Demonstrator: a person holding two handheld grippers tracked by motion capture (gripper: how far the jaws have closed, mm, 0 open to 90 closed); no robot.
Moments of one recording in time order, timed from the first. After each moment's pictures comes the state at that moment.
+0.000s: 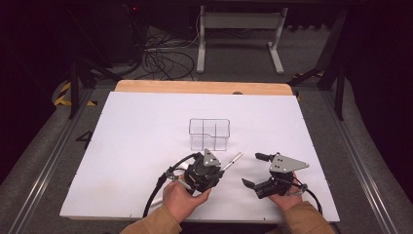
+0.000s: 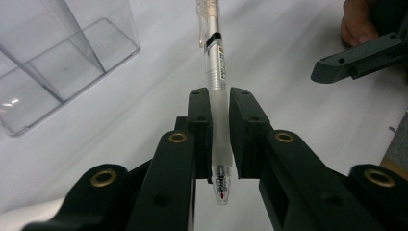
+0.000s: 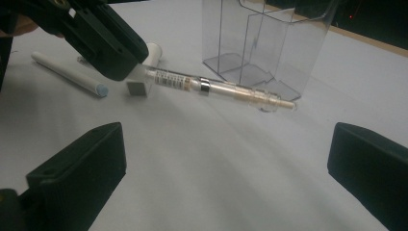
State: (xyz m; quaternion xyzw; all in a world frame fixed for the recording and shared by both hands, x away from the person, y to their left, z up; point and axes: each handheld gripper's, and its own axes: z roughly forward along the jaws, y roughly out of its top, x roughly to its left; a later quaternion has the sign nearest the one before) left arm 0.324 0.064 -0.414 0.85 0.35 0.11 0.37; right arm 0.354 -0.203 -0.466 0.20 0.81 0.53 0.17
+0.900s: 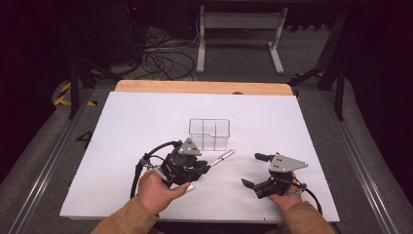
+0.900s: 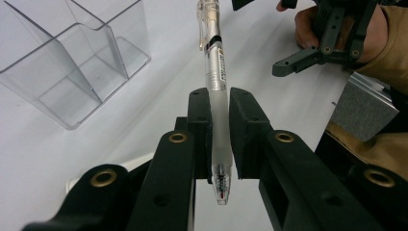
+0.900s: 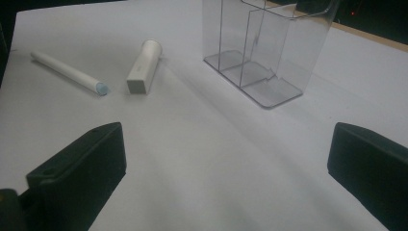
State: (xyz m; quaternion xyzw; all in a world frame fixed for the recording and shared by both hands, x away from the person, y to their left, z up) left arm 0.321 0.114 -0.357 0.87 0.31 0.07 0.38; right arm 0.355 -0.202 -0.467 0.21 0.81 0.53 0.16
